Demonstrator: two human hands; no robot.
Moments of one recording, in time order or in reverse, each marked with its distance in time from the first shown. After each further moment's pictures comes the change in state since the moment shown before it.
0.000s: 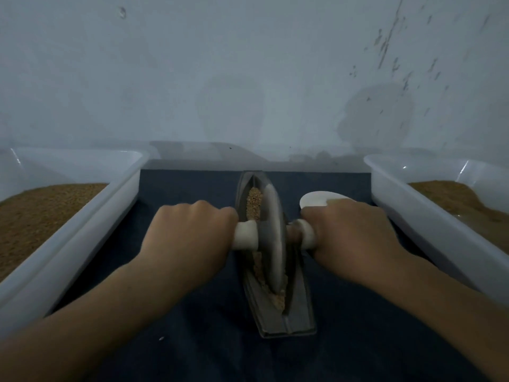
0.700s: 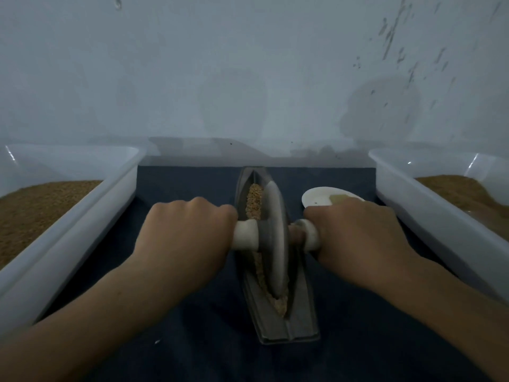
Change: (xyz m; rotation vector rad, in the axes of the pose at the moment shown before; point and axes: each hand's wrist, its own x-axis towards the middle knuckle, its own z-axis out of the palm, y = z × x) left_hand 0.005 -0.001 -0.002 0.001 0.026 -0.012; right_hand -0.002 0.001 0.000 0.023 -0.024 0.006
